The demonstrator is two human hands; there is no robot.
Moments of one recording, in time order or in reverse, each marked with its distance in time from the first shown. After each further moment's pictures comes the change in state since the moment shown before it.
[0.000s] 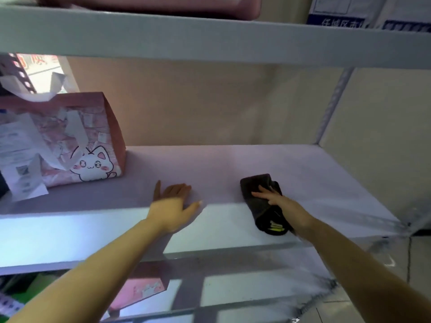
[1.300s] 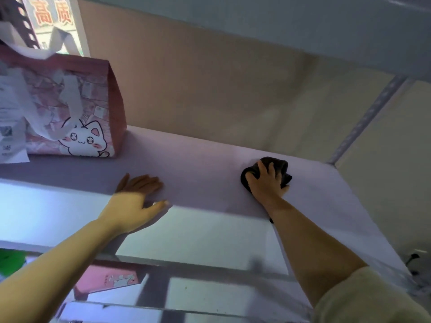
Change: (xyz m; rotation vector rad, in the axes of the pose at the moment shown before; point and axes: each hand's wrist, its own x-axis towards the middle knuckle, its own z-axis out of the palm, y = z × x) left_hand -0.014 -0.058 0.015 -0.126 0.179 -0.069; right_hand 0.154 -0.008 -0.005 -0.934 0.426 0.132
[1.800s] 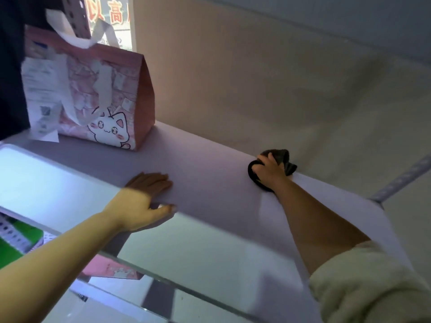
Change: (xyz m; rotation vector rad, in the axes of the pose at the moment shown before) left_hand 0.001 0.005 -0.002 0.018 0.029 -0.065; right_hand 0.098 -0.063 0.000 0.016 -0.310 -0.278
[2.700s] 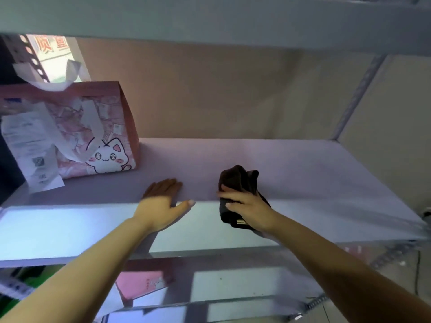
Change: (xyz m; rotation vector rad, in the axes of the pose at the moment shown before) left_hand 0.006 -0.017 -0.011 0.031 -0.198 0.133; right_hand -0.228 -0.053 0.091 0.724 -0.094 -0.243
